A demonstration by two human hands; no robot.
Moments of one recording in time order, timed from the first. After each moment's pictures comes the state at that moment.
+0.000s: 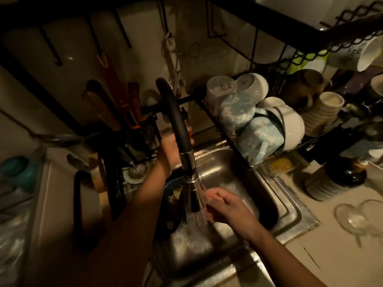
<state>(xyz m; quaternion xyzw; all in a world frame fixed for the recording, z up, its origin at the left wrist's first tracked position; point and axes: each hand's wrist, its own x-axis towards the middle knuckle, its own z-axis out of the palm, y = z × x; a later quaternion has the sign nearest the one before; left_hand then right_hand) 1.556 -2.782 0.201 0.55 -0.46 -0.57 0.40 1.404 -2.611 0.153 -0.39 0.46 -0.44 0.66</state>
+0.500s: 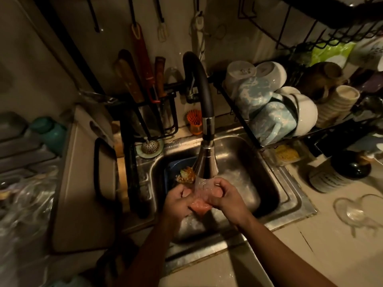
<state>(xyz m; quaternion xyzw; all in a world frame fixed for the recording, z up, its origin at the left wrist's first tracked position) 1.585 -2.587 0.127 0.60 -0.27 -0.64 0.40 1.425 -2.588 0.114 -0.40 0.51 -0.42 0.64</state>
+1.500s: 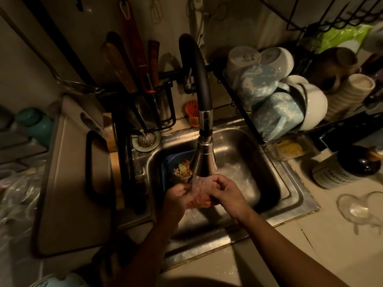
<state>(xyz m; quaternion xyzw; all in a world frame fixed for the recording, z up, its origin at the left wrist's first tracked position) 1.589 -2.591 0.090 0.59 -0.33 -0.63 0.38 1.414 -2.603 0.089 -0.42 0.51 -0.39 0.65</state>
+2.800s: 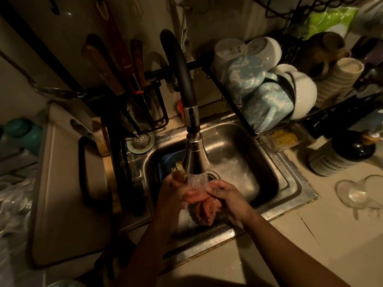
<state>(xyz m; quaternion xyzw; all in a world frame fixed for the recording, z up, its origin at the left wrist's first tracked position) 1.588 -2.594 0.118 0.53 -0.37 -0.65 0.40 1.406 -2.583 0.090 -0.24 0.47 -0.40 0.75</state>
